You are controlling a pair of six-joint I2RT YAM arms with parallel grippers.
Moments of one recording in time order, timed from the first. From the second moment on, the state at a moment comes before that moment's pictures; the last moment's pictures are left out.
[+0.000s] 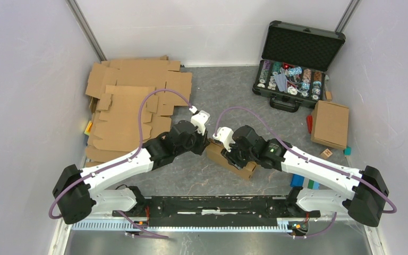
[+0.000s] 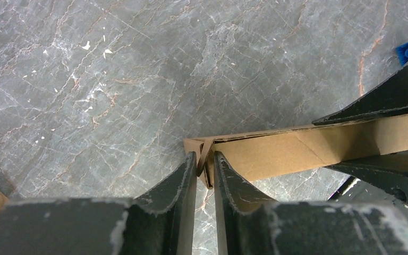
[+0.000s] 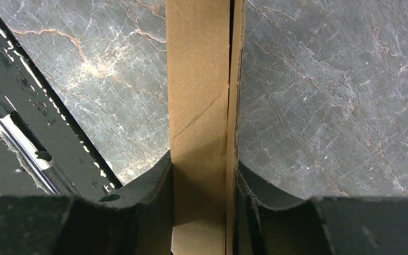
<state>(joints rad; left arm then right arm) -0.91 1.18 0.78 -0.15 -0.10 -0.26 0.95 1.16 0.83 -0.54 -0.03 -0.09</state>
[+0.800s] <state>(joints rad) -0.91 1.16 0.81 -0.19 -0.11 -0.26 0.95 1.16 0.83 -0.54 -0.03 -0.08</state>
